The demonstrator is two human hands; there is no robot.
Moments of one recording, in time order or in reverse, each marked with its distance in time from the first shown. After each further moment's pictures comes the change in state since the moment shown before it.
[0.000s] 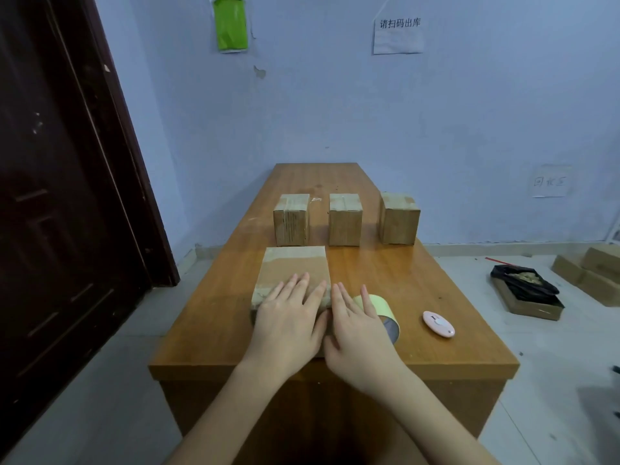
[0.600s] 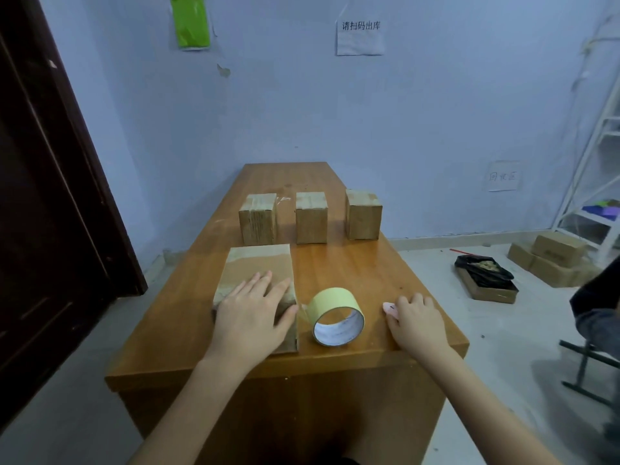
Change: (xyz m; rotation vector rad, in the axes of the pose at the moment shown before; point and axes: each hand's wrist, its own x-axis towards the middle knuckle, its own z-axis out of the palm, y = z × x) left_hand 0.005 0.004 -0.001 0.022 -0.050 -0.080; right_hand -0.028 0.141 0.023 -0.188 0.015 0.591
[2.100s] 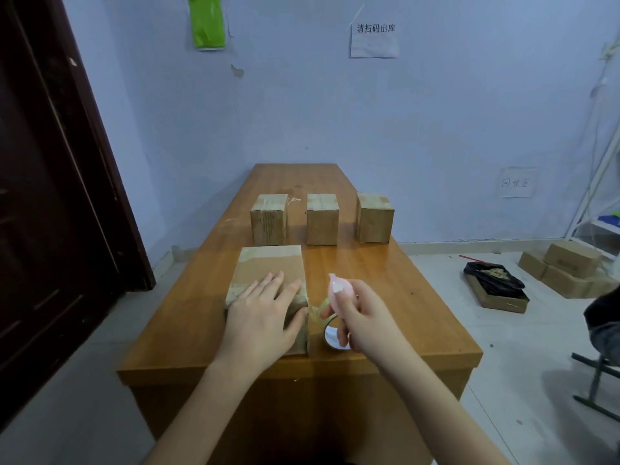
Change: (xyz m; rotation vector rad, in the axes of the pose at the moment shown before) left_hand -0.003 -0.003 0.000 -0.029 0.020 0.011; right_hand -0.047 -0.090 -0.067 1.296 -0.224 -0.186
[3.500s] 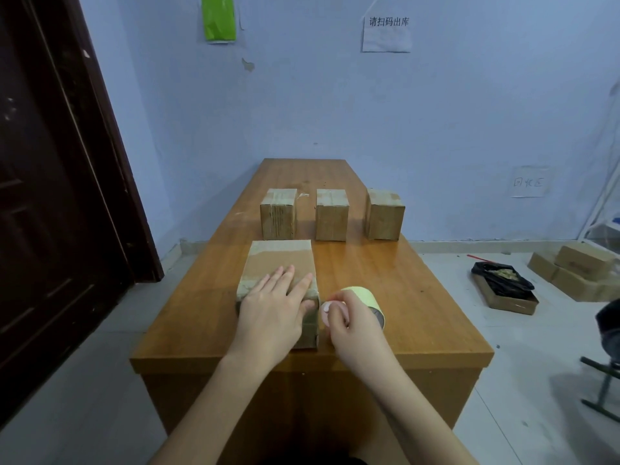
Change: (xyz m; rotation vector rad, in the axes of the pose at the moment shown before) left_hand 0.000 0.004 0.000 0.056 -0.043 0.006; right_hand -0.006 0.012 0.029 -0.327 0.083 -0.057
